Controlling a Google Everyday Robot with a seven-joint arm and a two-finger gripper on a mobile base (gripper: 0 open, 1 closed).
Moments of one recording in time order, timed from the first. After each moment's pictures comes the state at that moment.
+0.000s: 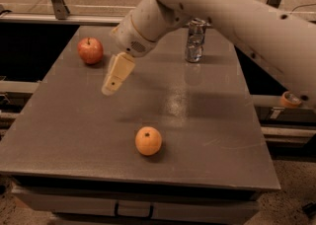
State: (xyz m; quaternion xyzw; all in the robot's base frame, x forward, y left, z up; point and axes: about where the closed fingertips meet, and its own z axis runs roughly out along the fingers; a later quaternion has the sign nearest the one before) arm 0.585 0.114 0.905 -0.69 0.62 0.18 0.33
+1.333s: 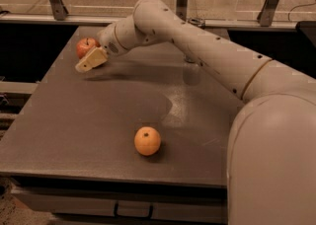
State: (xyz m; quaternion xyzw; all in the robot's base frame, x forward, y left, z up) arm 0.716 0.203 0.860 -0.56 0.66 0.25 0.44
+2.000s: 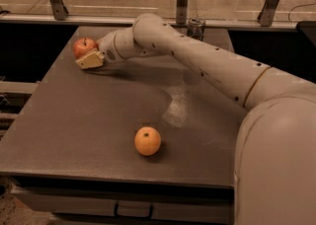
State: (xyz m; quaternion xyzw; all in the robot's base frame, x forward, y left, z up) arm 0.722 0.210 0.844 -0.50 0.68 0.28 0.47
